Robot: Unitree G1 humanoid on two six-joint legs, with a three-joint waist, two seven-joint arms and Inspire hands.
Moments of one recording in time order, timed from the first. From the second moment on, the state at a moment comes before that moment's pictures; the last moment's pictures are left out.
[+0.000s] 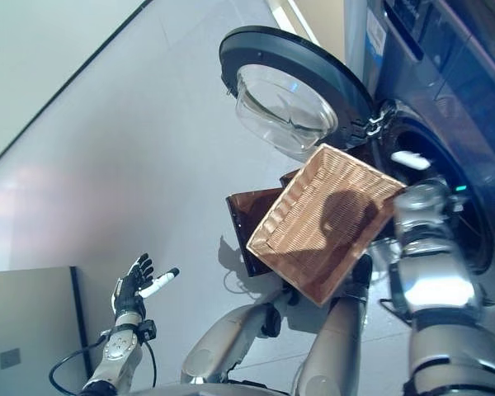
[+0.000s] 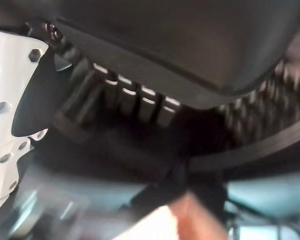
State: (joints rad) left arm 0.00 0.21 -0.18 0.87 -0.36 -0.45 0.26; right arm -0.95 -0.54 0.17 1.39 0.23 -0.11 -0.57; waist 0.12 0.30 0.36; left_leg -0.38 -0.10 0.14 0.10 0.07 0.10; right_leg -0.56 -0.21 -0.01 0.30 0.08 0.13
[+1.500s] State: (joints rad) left arm 0.11 0.21 -0.13 1.31 -0.17 -0.32 0.15; right arm 0.17 -0.17 0.11 1.20 0.15 -0.20 -0.25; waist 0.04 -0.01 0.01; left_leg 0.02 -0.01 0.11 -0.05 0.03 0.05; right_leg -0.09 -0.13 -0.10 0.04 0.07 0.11
